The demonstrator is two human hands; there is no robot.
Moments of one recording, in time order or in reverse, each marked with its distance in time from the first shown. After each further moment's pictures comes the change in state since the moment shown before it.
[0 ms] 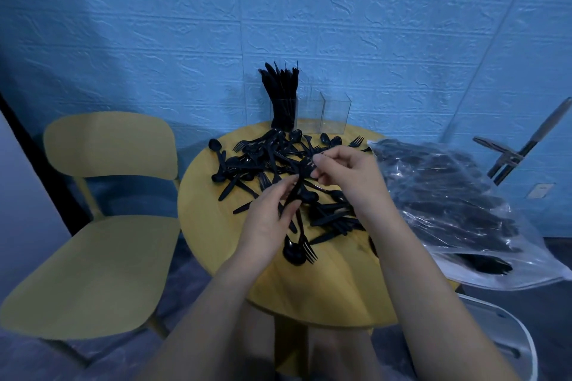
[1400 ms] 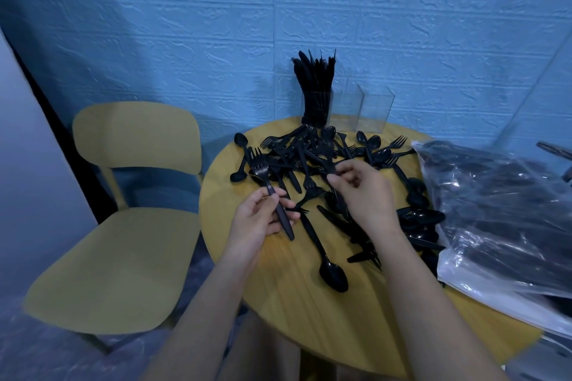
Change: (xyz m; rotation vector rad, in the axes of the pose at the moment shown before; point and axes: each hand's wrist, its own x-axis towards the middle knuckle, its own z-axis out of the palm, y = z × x) left_hand 0.009 -0.056 -0.025 -0.802 0.127 -0.459; right_hand 0.039 0.068 0.036 -0.413 0.112 0.047
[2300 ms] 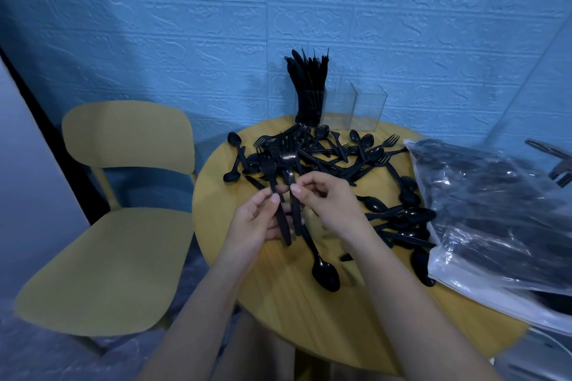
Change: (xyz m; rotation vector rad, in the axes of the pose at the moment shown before) left_hand -0.008 0.003 0.005 0.013 -0.140 0.010; right_hand -0.018 -0.014 0.016 0.267 -0.311 -0.051
